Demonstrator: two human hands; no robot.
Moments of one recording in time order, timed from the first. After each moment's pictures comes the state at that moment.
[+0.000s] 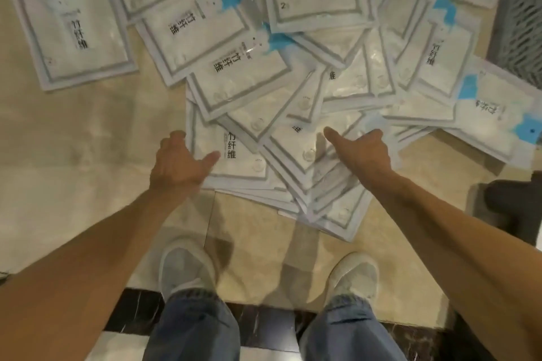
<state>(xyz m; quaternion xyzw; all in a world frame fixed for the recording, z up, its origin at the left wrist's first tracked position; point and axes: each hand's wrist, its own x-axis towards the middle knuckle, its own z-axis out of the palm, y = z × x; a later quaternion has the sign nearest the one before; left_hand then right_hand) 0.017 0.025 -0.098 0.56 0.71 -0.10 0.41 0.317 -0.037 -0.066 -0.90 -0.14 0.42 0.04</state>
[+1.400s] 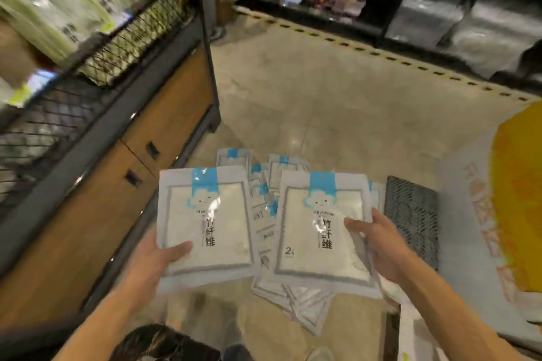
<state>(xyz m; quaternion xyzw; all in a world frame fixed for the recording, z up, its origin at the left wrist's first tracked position) -0.131 0.046 0.555 0.30 0.64 0.31 0.63 0.271 0.016 0.589 -0.68 -0.15 0.59 0.40</state>
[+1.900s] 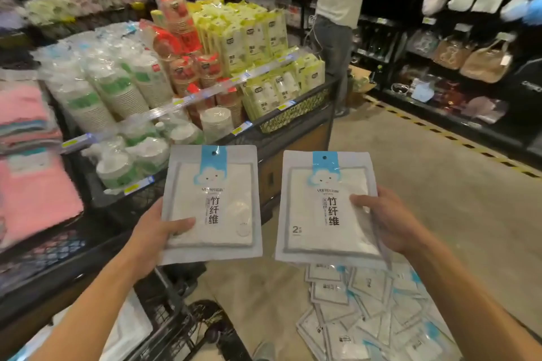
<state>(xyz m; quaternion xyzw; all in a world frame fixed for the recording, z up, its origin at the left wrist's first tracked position) -0.211 -0.136 0.829 0.30 0.65 0.52 0.46 0.172 0.044 0.818 -0.49 -0.36 0.72 0.34</state>
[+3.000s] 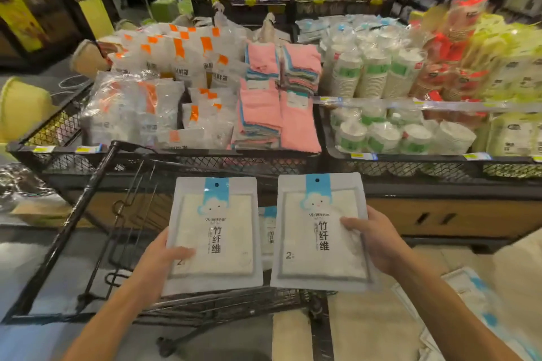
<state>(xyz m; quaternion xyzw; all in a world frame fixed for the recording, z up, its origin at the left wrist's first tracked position) -0.367 -0.635 0.785 -0.03 0.72 0.64 0.28 -0.208 -0.257 0.817 -0.33 -0.58 0.75 0.05</state>
